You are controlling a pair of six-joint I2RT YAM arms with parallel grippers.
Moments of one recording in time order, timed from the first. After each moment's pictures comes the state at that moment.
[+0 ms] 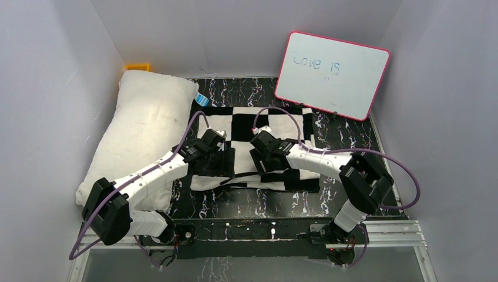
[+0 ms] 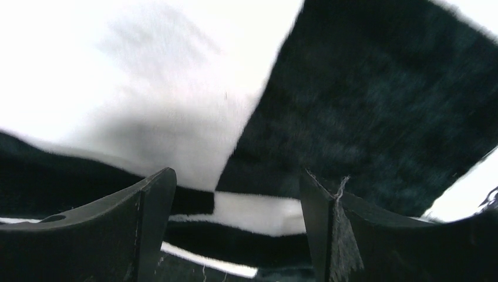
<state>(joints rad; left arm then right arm) -0.71 1.30 0.90 -0.69 0.00 -0.58 0.89 1.63 1.04 -0.52 0.31 0.36</state>
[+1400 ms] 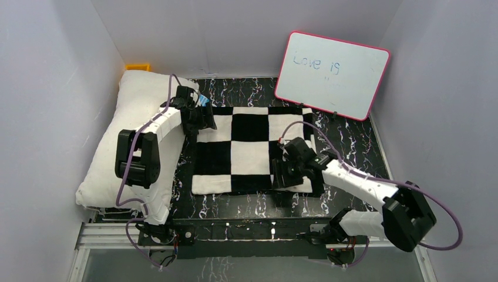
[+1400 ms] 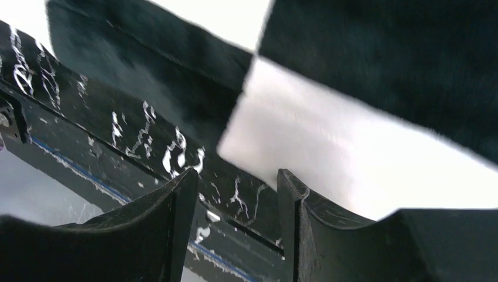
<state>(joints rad) -0.18 1.84 1.33 -0.52 0.21 -0.34 0.73 1.27 0.76 -0.53 -0.22 0.47</state>
